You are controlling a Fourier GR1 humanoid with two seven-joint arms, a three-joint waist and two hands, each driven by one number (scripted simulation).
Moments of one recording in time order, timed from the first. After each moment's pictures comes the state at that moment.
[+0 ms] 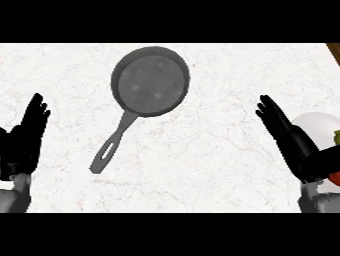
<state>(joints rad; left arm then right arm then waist) -0.11 0.45 -0.13 -1.45 0.28 0.37 0.09 -0.08 -0.27 0.12 -1.59 -0.20 0.09 0.05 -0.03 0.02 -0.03</state>
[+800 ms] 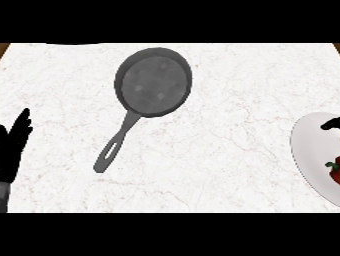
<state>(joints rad) -0.07 0.57 -0.14 -1.33 0.22 0.31 0.16 -0.11 -0.57 -0.17 -1.40 -0.61 0.77 -0.26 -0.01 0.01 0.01</state>
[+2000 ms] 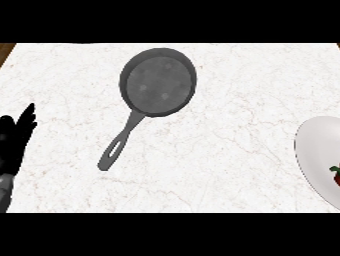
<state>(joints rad) -0.12 0.56 -0.14 -1.29 0.20 0.28 0.19 -0.17 -1.07 -0.20 -1.71 0.01 0.86 -0.36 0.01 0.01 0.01</state>
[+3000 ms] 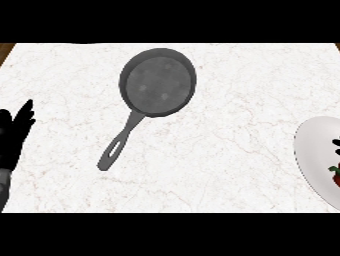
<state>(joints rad) -0.15 0.54 -0.09 -1.28 0.16 0.23 0.22 -0.03 -1.09 0.13 -1.39 0.67 0.28 -0.89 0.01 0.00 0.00</state>
